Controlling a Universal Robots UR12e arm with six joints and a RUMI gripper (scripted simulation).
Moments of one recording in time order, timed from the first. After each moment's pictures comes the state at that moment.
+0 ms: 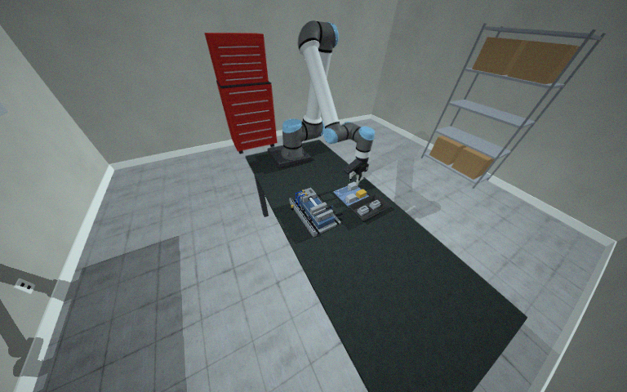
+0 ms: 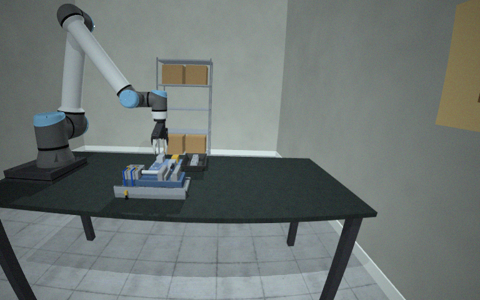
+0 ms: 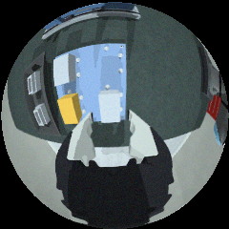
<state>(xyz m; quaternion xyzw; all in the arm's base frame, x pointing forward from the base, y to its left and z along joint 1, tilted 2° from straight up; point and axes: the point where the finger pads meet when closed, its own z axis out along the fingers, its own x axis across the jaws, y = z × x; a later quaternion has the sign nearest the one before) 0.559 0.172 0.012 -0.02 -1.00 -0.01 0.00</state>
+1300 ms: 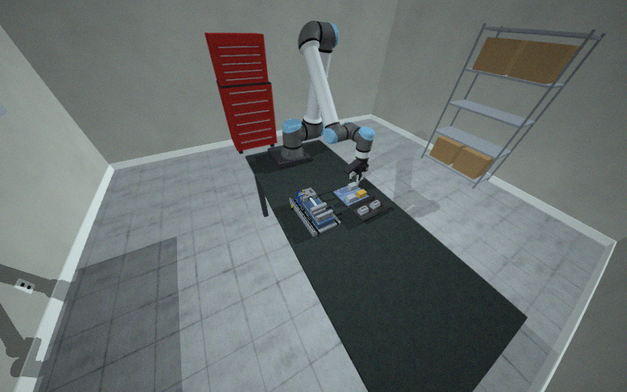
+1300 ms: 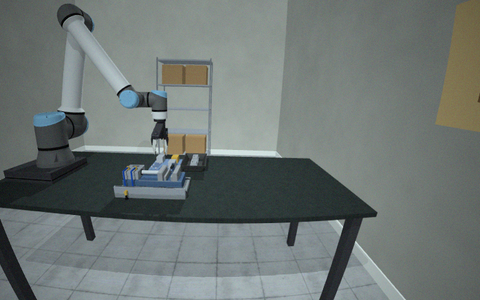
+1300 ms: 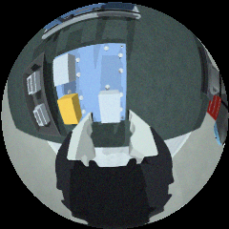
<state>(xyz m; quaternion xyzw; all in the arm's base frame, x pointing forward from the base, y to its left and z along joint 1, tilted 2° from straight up) 0.559 0.172 0.011 -0.02 -1.00 -0.01 0.00</state>
